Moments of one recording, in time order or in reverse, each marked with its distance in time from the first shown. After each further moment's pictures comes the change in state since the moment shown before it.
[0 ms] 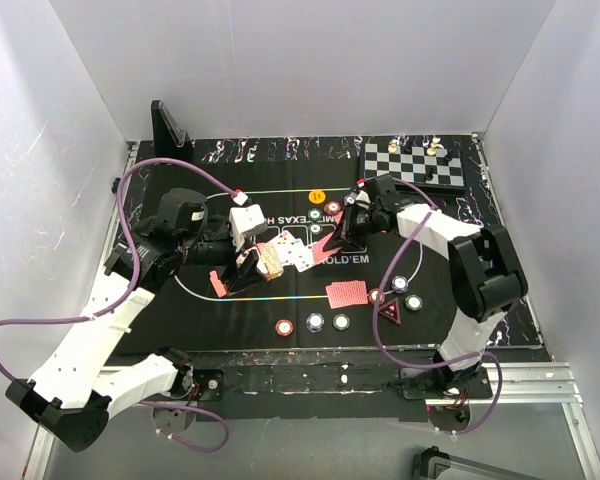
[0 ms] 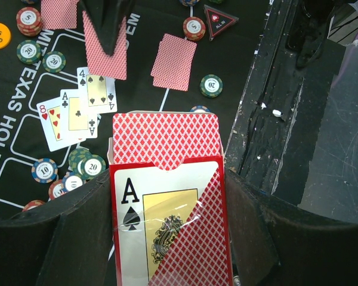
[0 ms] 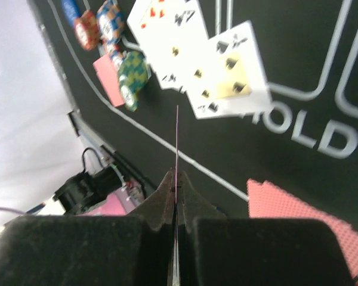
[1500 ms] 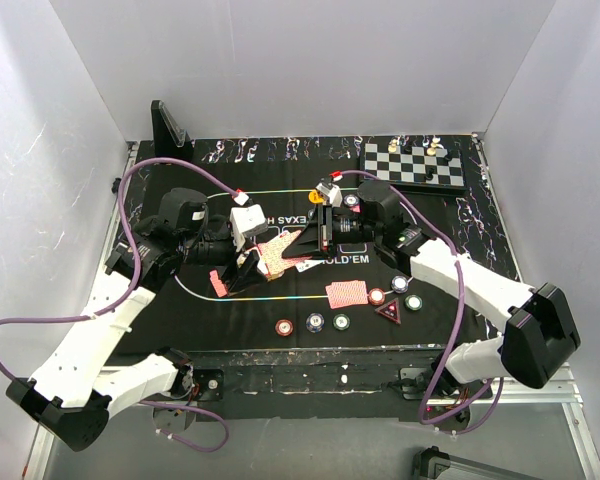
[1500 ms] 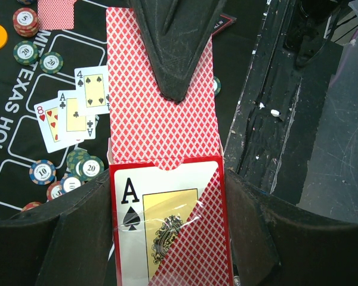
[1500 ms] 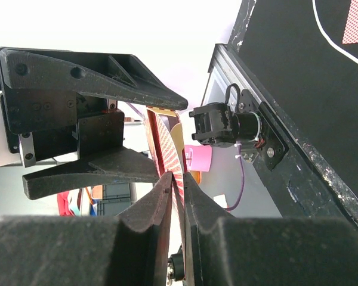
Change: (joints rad) left arm -0.002 0.005 0.000 0.000 0.008 0.002; right arm 0.305 -0.369 -0.101 0.420 -0.128 0.439
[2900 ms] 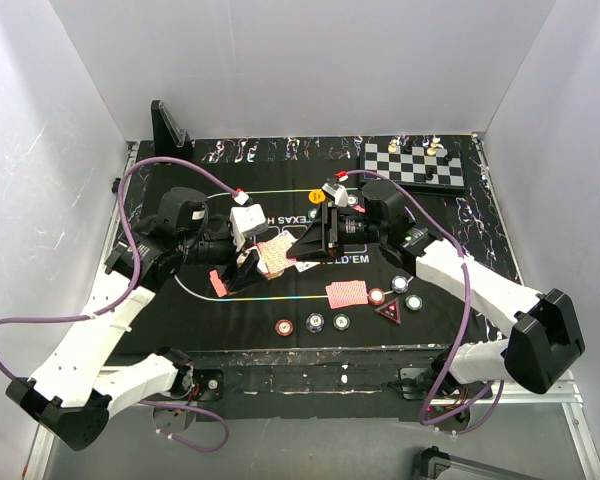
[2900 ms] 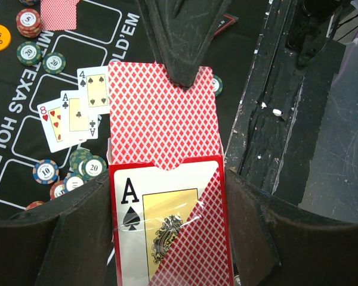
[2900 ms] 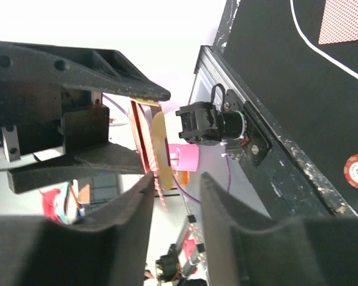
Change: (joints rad) left arm -0.002 0.006 0.009 -0.007 -0.008 0.007; right arm -0.024 -0.024 0.006 -0.097 0.009 -0.082
